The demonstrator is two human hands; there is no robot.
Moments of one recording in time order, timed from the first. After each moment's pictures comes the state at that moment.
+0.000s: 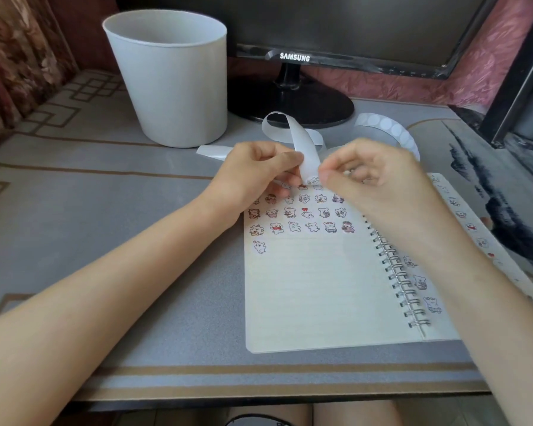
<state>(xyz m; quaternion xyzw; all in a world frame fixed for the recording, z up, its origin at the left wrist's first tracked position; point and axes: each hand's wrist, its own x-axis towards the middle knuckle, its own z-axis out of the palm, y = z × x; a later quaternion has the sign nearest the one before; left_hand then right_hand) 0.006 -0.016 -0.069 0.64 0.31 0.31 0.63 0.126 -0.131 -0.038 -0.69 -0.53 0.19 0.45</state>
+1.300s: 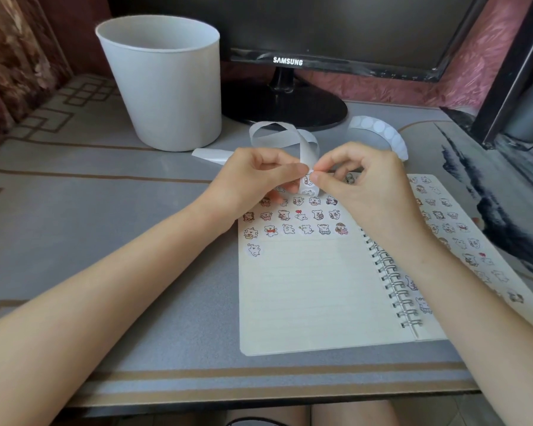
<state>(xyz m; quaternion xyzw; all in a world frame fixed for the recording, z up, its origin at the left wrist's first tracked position) 0.006 -0.017 -0.072 0.70 0.29 0.28 0.58 0.142 -0.113 -0.058 -0.70 -0.55 0.08 0.44</state>
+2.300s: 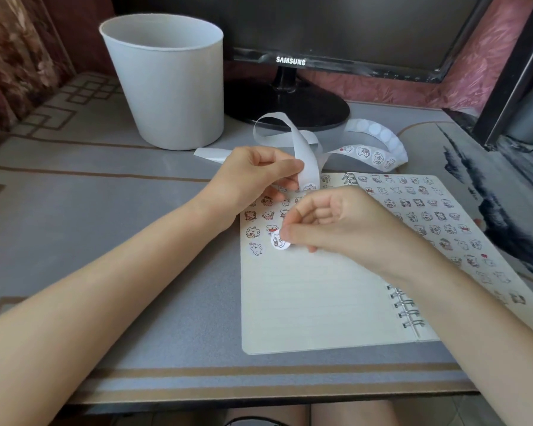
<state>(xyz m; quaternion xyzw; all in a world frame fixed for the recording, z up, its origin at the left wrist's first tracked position) 0.005 -0.015 -0.071 0.66 0.30 0.28 0.63 0.106 -0.136 -0.047 -0.66 -0.51 0.40 0.37</state>
